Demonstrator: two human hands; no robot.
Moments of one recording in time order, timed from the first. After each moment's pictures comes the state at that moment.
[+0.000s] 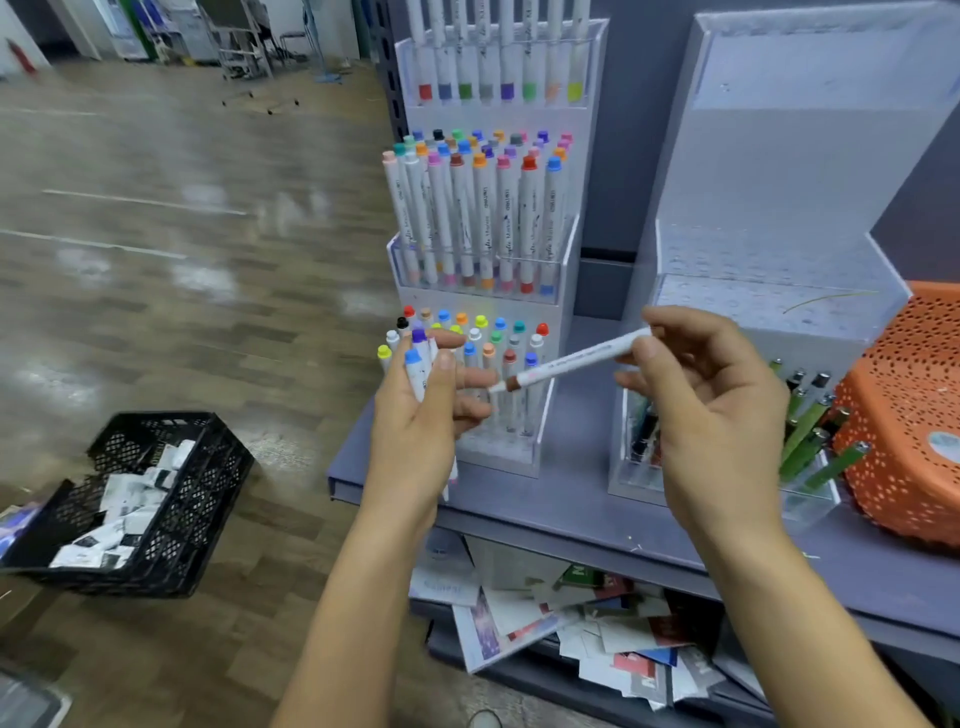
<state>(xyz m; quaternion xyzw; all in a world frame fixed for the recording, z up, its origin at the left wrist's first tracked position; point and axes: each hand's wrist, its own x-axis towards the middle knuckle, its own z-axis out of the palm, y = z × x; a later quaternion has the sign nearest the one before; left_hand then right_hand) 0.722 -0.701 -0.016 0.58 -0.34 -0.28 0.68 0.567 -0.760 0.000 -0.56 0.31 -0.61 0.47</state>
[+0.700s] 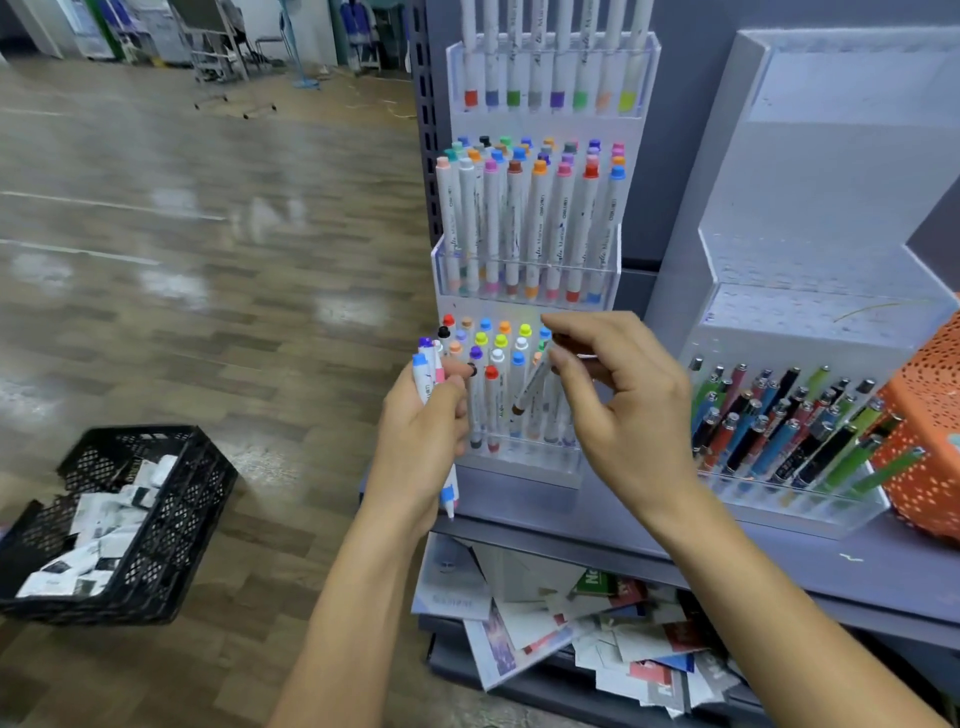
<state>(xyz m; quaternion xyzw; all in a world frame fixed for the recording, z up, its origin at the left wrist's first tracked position) 0.770 -0.697 -0.021 0.59 -0.31 -0.36 0.65 0.638 -0.765 -0.019 -0.78 0.26 -0.55 0.15</state>
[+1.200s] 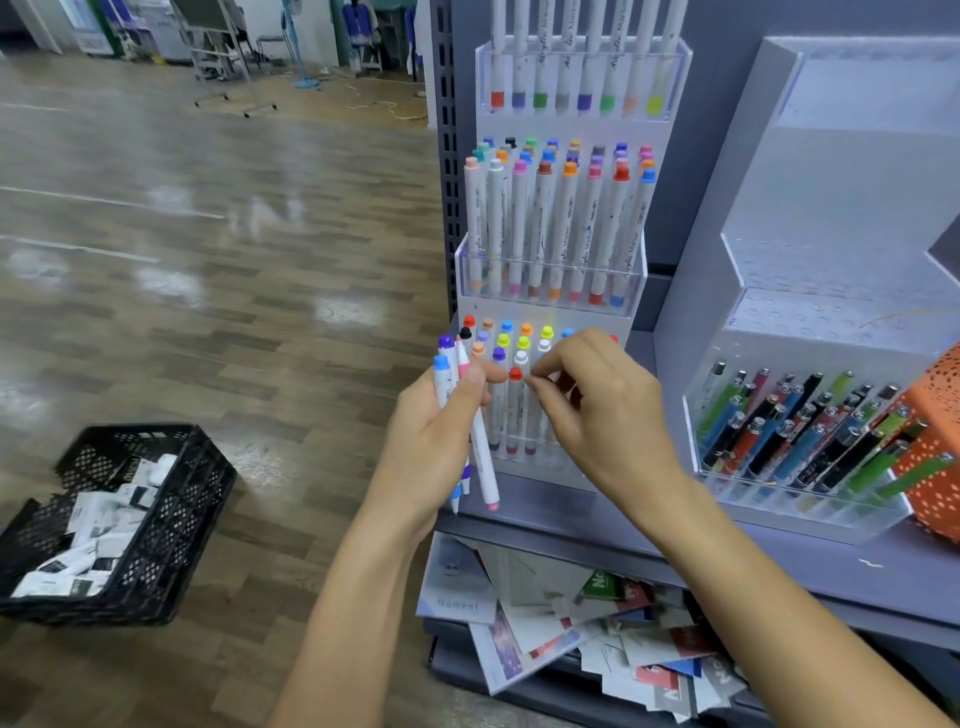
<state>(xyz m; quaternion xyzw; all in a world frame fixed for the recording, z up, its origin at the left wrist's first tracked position) 0.786 -0.686 -0.019 0.61 -0.41 -0.33 0.60 0.658 -0.772 -0.035 -0.84 0.30 -0.44 0.06</state>
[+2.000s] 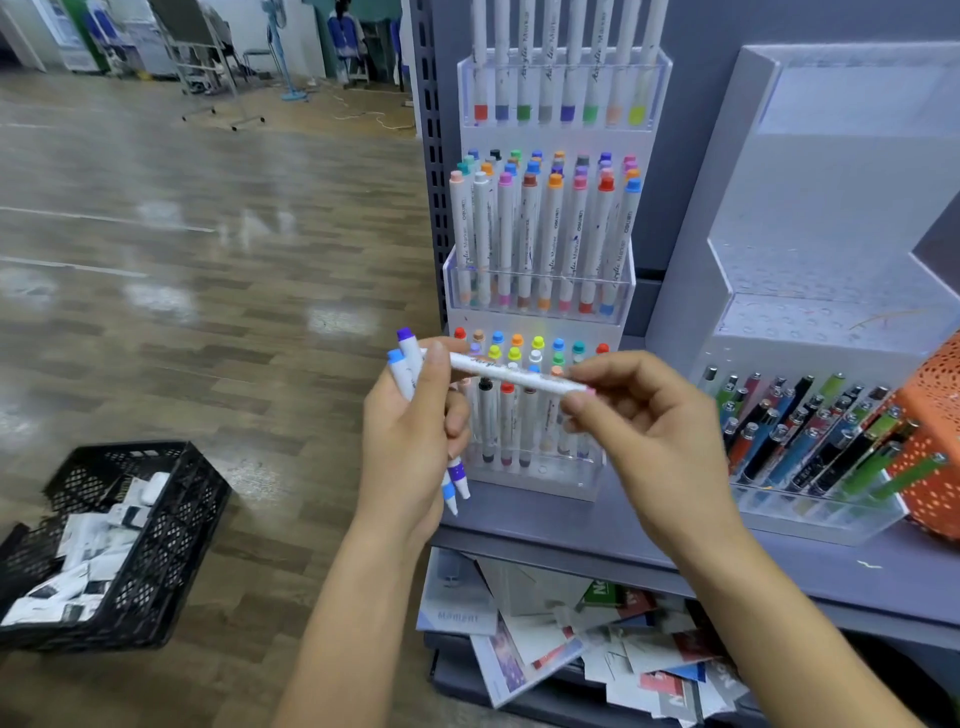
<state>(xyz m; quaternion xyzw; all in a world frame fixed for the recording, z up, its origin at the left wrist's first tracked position) 0.784 -0.695 -0.009 0.49 -0.31 -0.36 0.73 0.637 -0.742 -0.011 -0.62 0.31 -0.52 0.51</state>
